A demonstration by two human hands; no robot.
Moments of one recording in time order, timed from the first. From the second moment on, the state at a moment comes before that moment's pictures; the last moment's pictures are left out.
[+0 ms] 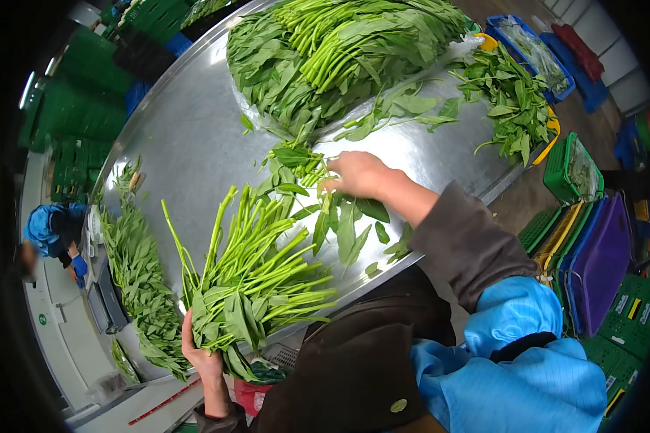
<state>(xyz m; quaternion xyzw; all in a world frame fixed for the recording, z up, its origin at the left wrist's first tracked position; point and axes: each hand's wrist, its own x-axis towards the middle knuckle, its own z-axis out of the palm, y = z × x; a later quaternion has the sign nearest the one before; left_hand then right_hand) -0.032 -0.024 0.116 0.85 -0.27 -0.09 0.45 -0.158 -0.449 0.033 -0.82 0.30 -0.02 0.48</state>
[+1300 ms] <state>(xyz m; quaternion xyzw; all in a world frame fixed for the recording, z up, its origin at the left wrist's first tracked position) -0.025 -0.045 0.107 0.87 -0.28 -0.02 0.40 -0.111 -0.344 0.052 -0.67 0.12 0.14 0.72</state>
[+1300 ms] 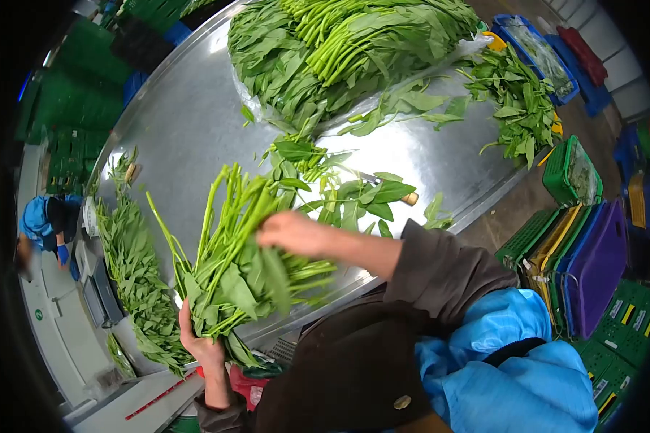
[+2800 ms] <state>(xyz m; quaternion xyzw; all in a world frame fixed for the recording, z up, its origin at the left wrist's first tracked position) -0.035 -0.030 0.121 0.88 -0.25 -0.04 0.40 -0.111 -0.385 0.068 -0.89 0.08 0.02 0.44</state>
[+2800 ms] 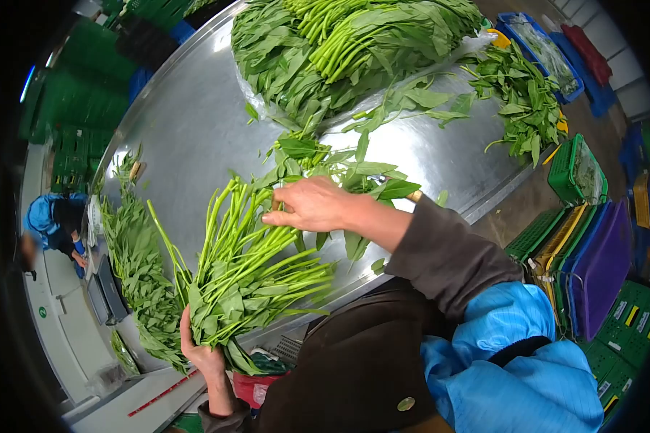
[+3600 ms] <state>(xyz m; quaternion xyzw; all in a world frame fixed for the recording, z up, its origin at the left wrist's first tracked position) -0.032 -0.020 0.110 0.85 -0.14 -0.11 0.49 -0.116 -0.367 0.058 -0.51 0.08 0.08 0.85</state>
